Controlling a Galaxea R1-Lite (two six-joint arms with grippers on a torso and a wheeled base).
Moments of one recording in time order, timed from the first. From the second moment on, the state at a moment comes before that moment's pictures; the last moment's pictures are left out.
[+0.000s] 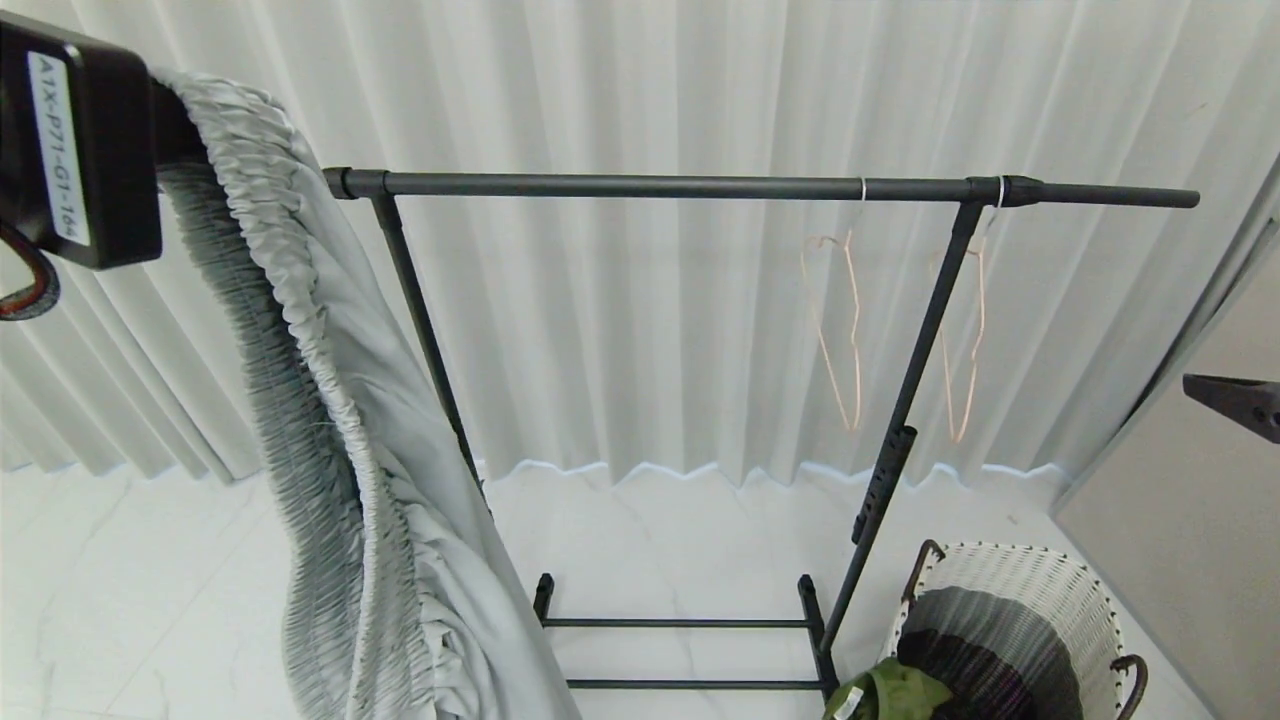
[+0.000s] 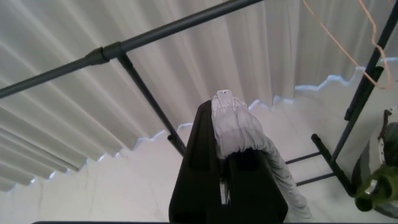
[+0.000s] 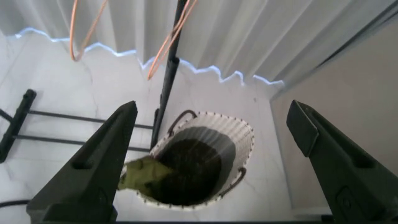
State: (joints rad) left arm -0.88 1.25 -1.48 0.40 0.71 0.24; right arm 0.29 1.08 -0.97 0.18 -0.25 -0.12
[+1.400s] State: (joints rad) left arm -0.88 1.25 -1.37 0.40 0.71 0.23; right arm 0.23 1.48 -0.86 -0.07 -0.37 0.24
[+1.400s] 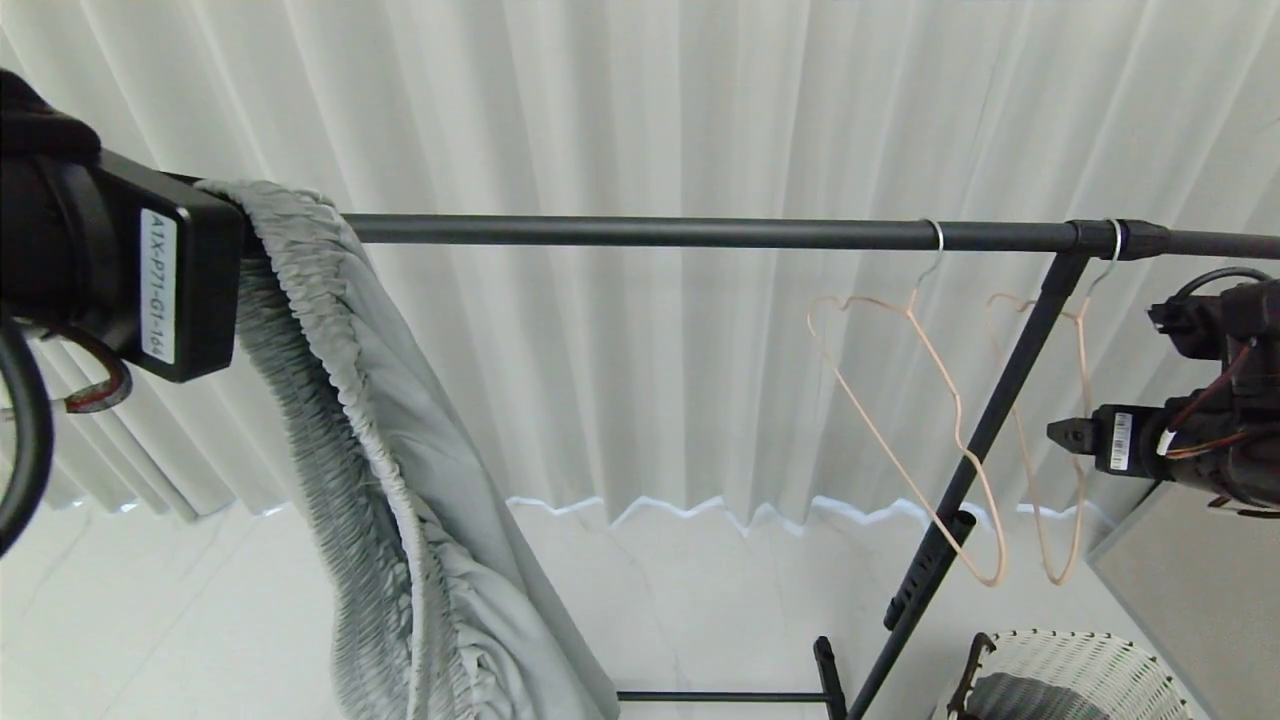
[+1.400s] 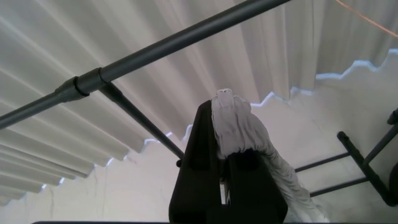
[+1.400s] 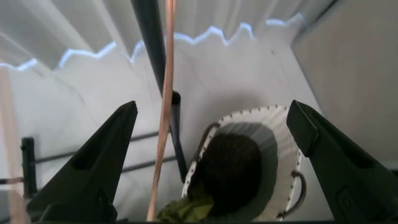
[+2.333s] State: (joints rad) left arm -0.88 1.27 -1.36 0.40 0.71 0.23; right arm 0.24 1.64 -0.85 -0.22 -0.38 0.27
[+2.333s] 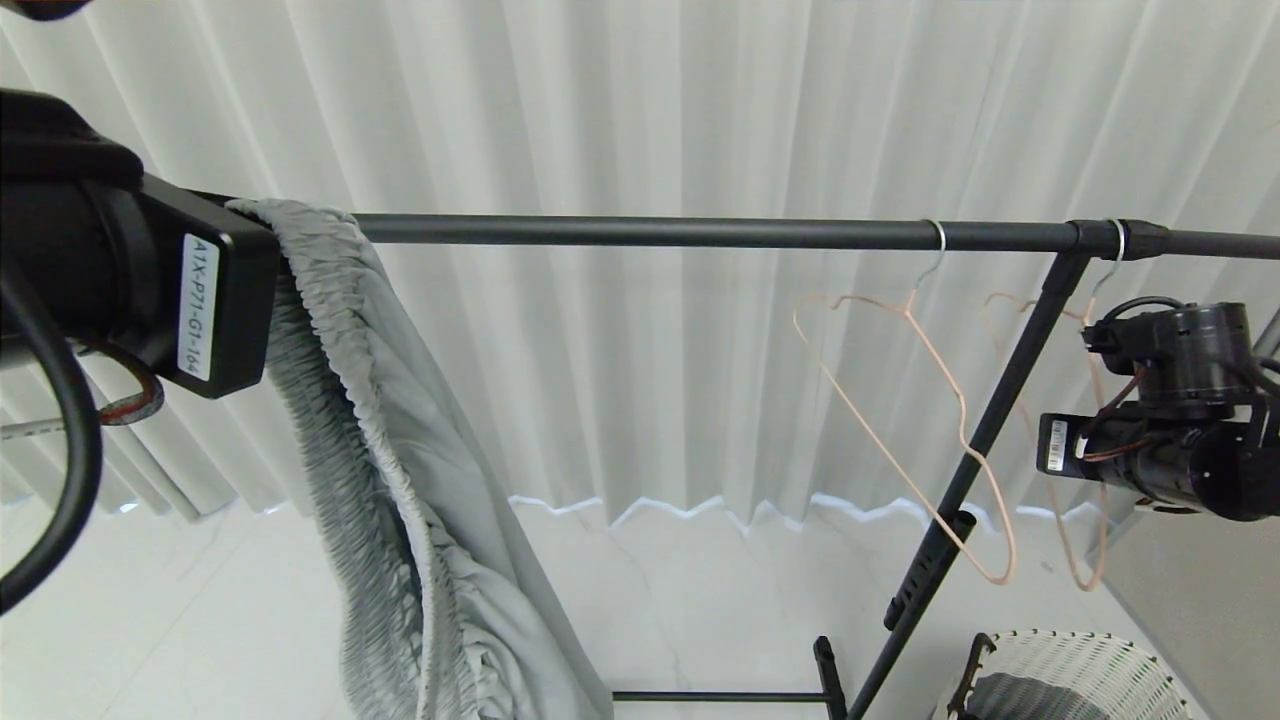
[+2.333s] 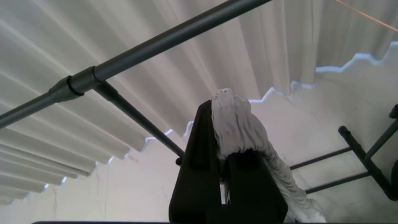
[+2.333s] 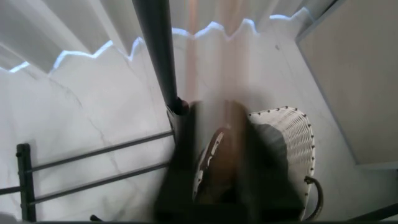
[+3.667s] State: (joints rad) left arm -0.87 1.25 -1.35 0.40 0.72 0.23; right arm 0.23 1.32 -0.77 -0.05 -0.39 0.27
